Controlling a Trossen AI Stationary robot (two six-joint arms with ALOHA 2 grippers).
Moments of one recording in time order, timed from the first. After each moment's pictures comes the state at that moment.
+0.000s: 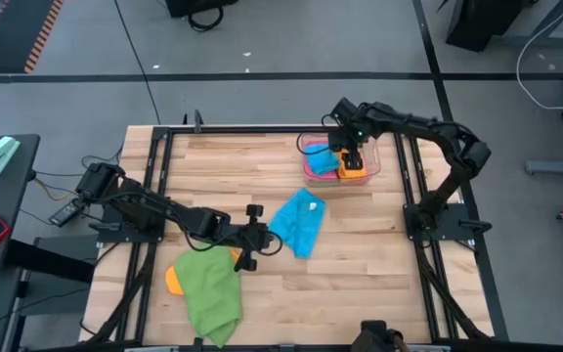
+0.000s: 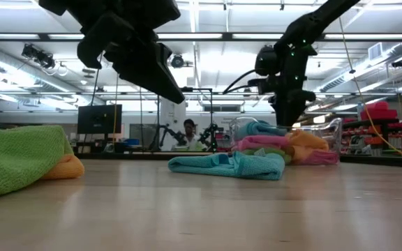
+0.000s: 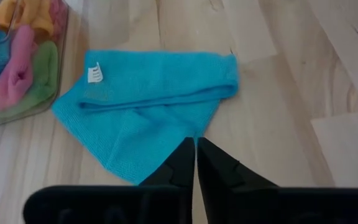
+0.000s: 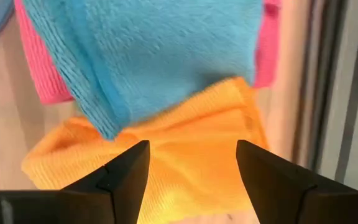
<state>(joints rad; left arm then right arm) -0.30 1.60 0.94 -0.12 -0.35 0.06 -0.72 1.63 1.20 -0.87 -0.02 -0.73</state>
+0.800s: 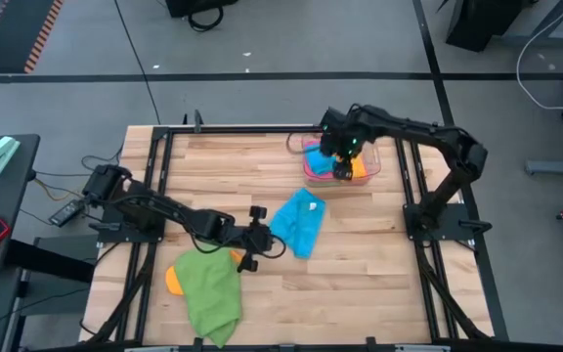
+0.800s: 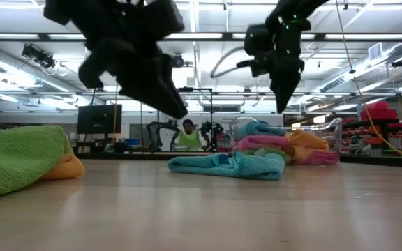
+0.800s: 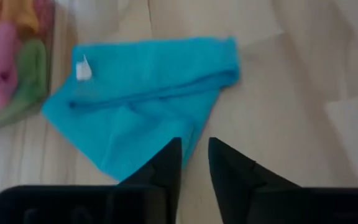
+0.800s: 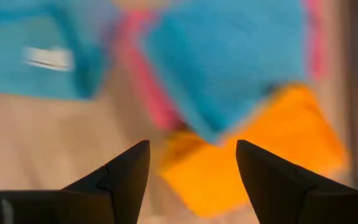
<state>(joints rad) -0.29 1.66 0.94 -0.09 -0.34 0.12 -0.51 1.63 1.37 -1.13 -0.02 -0.28</state>
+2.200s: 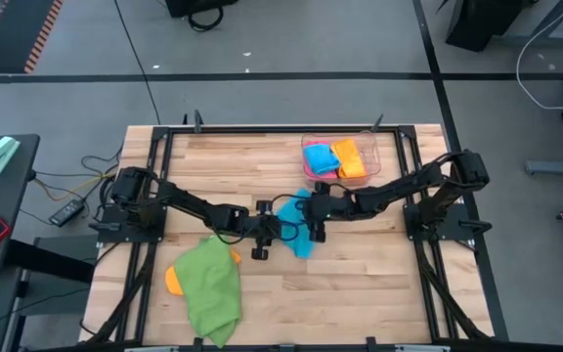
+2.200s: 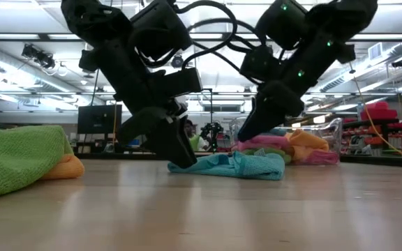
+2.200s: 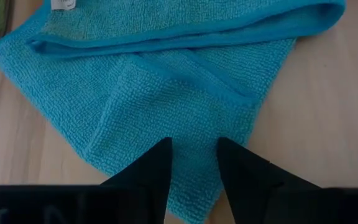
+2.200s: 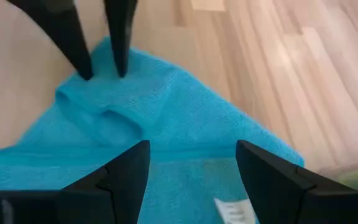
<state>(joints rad) -0.16 1.86 0.94 0.03 -0.25 0.09 0.06 1.63 0.77 0.04 0.29 0.04</state>
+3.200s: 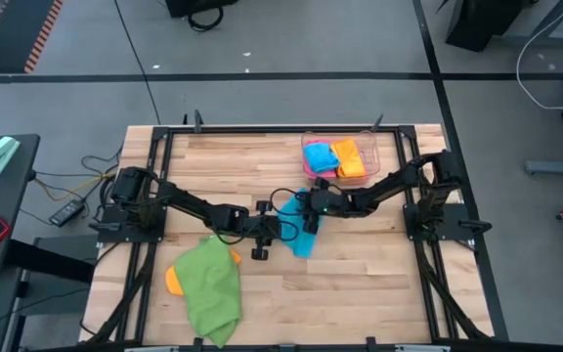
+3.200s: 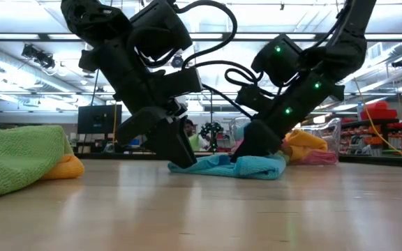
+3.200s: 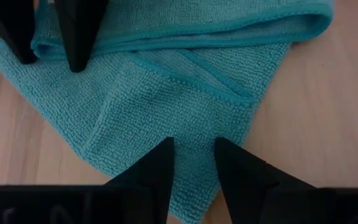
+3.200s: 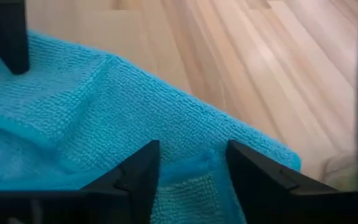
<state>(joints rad) -0.15 1.86 0.94 0.03 -0.25 0.09 -0.03 1.81 0.68 0.41 0.32 0.05</state>
